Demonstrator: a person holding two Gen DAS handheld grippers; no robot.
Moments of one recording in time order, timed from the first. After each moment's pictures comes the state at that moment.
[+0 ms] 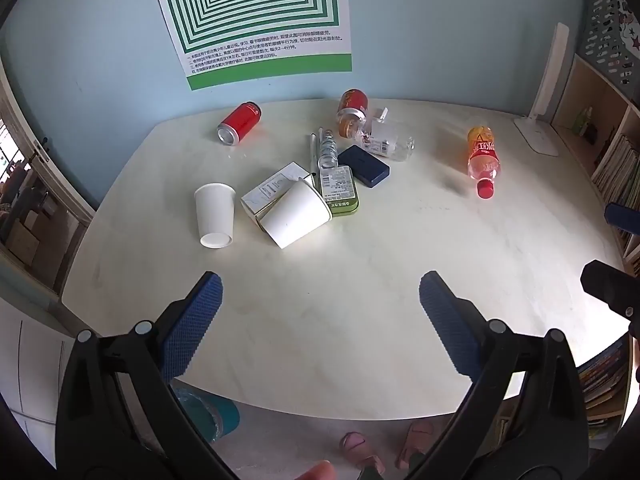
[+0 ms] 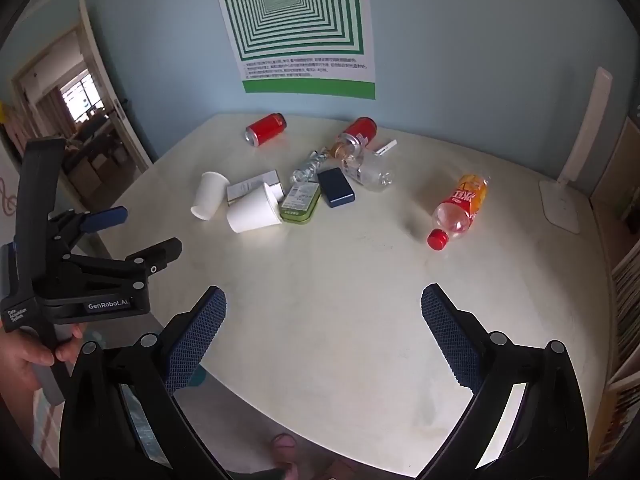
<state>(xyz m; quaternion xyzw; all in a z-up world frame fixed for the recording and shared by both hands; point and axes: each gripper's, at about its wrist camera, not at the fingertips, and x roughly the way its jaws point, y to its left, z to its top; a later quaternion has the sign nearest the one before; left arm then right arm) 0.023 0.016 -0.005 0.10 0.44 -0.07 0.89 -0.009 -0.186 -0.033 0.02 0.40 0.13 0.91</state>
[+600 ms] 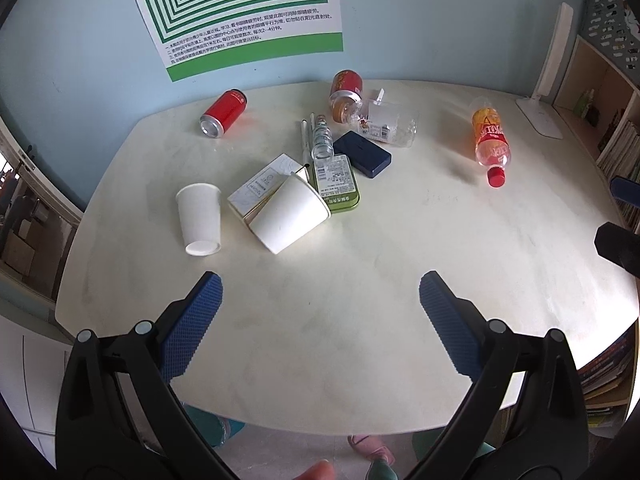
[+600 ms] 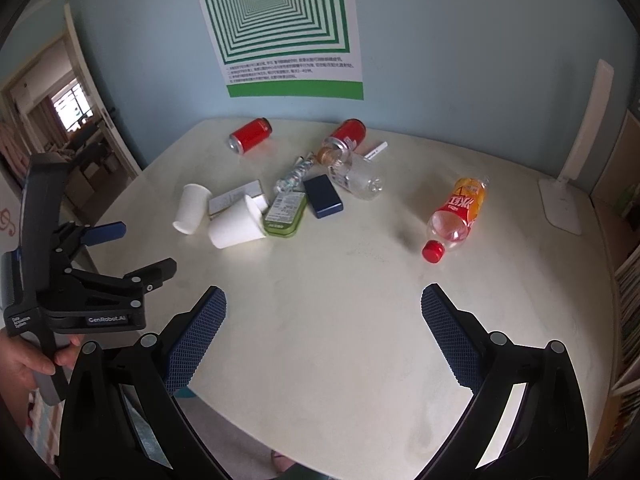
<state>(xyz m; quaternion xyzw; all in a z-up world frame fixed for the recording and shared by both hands) 0.070 0.013 -0.036 0.12 0.47 -0.09 0.87 0.042 -0.203 -0.051 0.03 0.41 0.11 0.90</state>
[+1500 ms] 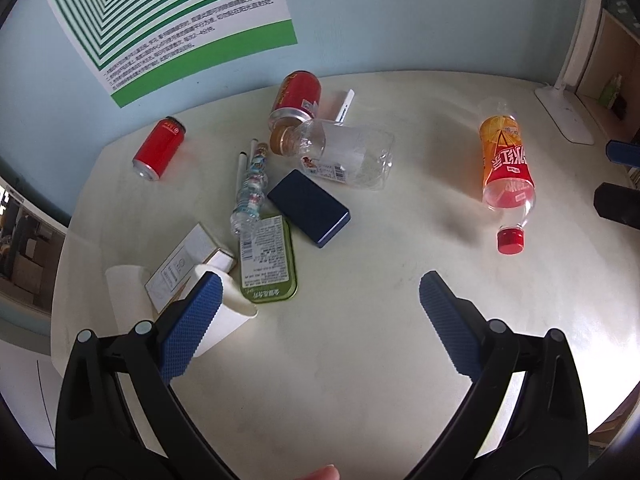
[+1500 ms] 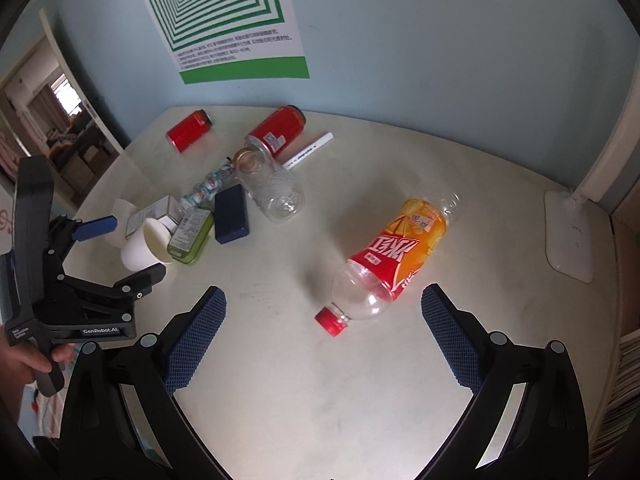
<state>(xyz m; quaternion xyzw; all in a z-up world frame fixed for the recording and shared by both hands) 0.183 -0.111 -0.080 0.16 0.50 -0.09 0.85 0.188 -0.325 -0.093 0.03 0.47 0.14 0.87</state>
